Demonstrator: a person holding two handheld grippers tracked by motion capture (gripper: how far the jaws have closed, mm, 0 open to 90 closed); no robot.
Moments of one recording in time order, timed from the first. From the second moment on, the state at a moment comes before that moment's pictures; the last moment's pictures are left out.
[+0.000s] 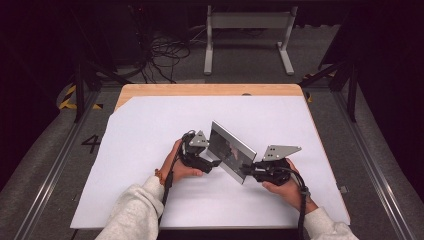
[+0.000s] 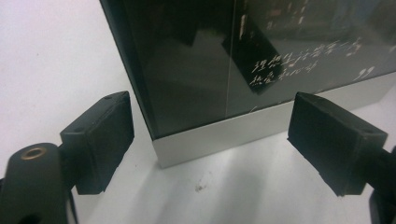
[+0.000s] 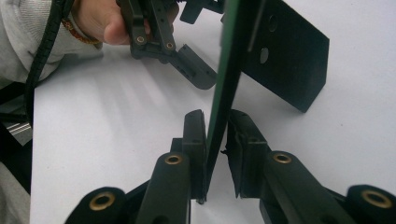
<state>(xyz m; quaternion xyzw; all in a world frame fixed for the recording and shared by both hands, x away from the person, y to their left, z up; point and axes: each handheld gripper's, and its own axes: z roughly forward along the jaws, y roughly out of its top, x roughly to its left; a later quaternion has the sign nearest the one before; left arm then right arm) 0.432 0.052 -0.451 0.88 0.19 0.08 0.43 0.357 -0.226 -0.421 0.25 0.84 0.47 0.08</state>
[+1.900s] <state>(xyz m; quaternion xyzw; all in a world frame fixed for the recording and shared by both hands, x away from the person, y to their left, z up) 0.371 0.075 -0.442 0.91 0.15 0.08 0.38 0.356 -0.237 -0.429 0.29 0.84 0.45 0.11</state>
